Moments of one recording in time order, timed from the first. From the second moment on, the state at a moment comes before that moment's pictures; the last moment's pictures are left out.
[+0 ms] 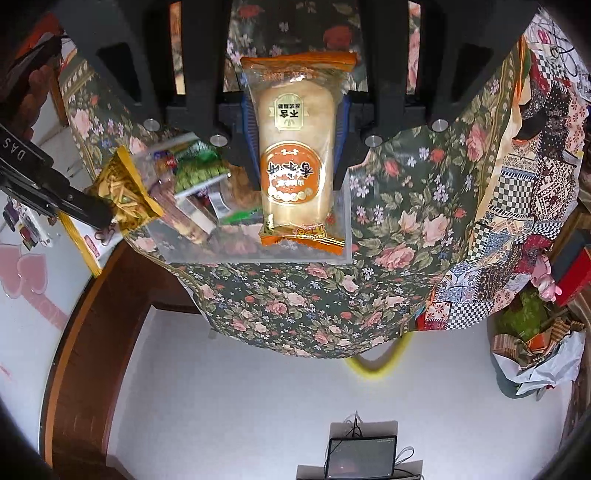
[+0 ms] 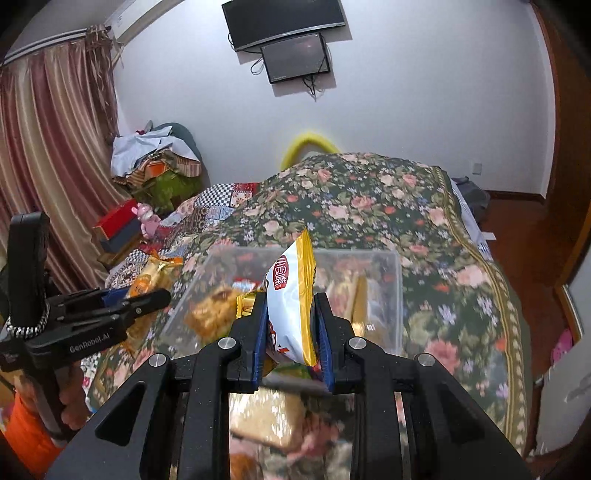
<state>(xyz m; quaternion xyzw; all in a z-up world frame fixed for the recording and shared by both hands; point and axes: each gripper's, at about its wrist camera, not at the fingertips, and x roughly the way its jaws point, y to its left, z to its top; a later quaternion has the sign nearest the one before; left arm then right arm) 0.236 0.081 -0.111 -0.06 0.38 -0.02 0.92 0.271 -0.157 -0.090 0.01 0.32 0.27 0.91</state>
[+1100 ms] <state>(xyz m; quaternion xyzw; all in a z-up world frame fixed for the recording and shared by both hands) 0.297 0.047 -0.140 -0.05 0.42 -0.05 0.91 0.328 -0.130 -0.118 -0.03 0.37 0.23 0.90</state>
